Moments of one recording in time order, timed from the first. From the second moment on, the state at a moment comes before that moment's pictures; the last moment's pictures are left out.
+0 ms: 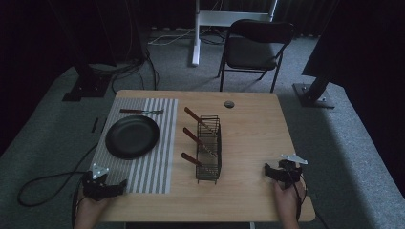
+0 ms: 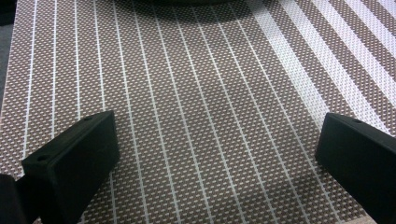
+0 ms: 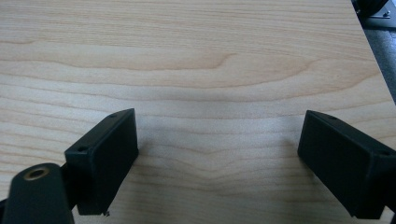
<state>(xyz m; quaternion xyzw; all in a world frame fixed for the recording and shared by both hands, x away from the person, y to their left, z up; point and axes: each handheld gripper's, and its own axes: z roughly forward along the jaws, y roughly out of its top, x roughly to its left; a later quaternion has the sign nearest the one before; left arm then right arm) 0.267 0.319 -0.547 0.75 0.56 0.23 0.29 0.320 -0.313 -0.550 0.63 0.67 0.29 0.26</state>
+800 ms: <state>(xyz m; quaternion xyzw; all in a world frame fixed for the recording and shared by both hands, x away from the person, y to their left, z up) 0.267 0.319 -0.546 0.75 0.55 0.22 0.29 0.320 -0.313 -0.550 0.63 0.67 0.29 0.26</state>
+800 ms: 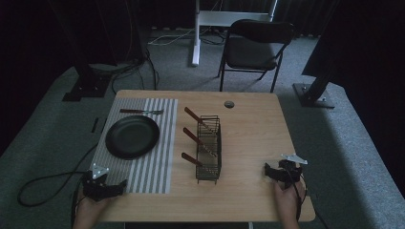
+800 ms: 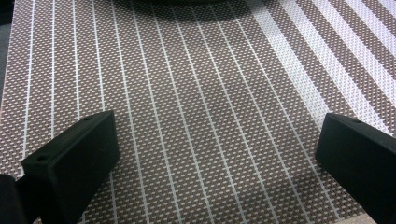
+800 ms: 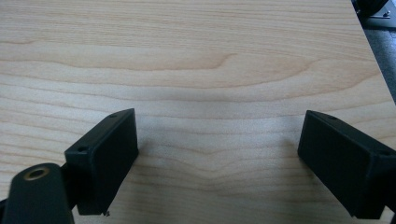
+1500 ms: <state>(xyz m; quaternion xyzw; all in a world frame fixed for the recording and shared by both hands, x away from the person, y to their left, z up) 0.267 0.318 -0.537 0.76 0.54 0.20 0.30 0.320 -0.313 -0.550 0.63 0.67 0.29 0.26</state>
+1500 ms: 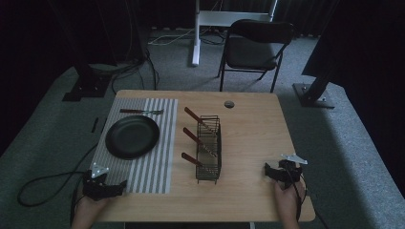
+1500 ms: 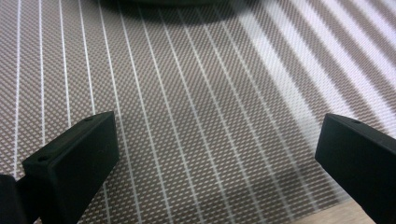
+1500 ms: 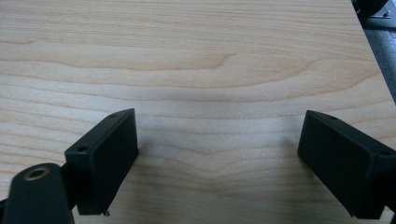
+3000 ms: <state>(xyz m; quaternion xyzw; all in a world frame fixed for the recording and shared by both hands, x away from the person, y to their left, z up) 0.304 0.230 -0.461 0.80 0.40 0.14 0.42 0.320 -0.313 -0.550 0.63 0.67 0.29 0.26</state>
